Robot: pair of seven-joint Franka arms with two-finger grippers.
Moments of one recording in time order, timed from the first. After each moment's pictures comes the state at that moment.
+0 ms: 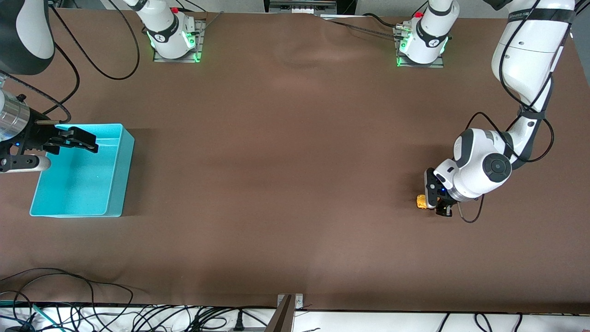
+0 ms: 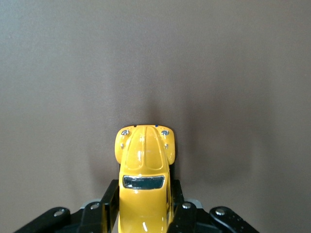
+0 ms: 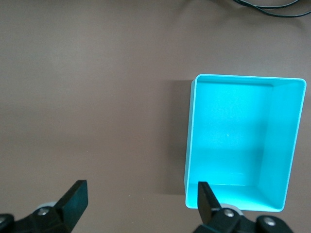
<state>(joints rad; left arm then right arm) 0.10 0.66 -0.14 -1.82 0.12 2.51 1.52 0.02 0.23 0.00 -1.47 0.00 1.66 -0.04</state>
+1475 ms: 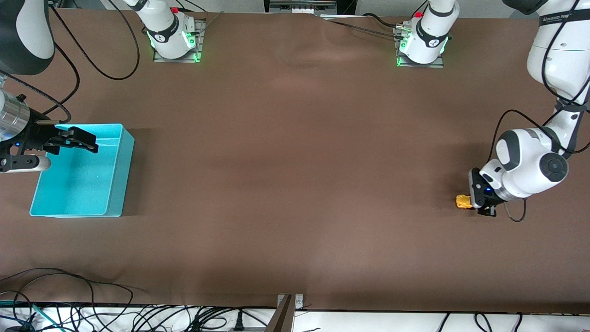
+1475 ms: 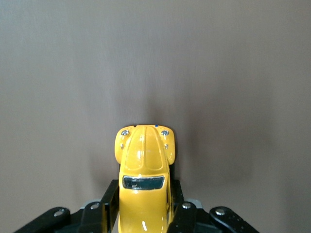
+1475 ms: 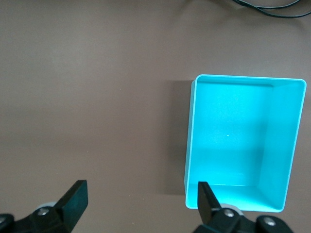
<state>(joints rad) 0.33 0.67 -0.13 -1.79 0.12 2.51 1.77 0.02 0.23 0.00 -1.47 0.00 1.67 -0.04</state>
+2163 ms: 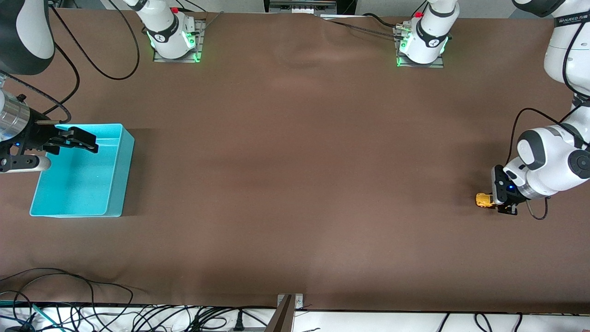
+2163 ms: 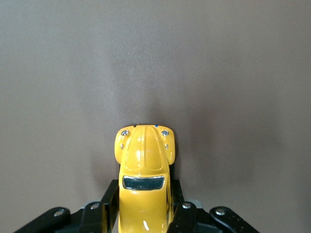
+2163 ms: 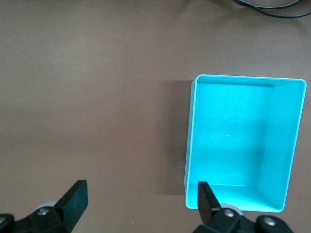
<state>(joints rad) 0.41 0.69 -0.14 -1.76 0.12 2.51 1.91 0.02 0.23 0.00 -1.47 0.00 1.67 -0.04</state>
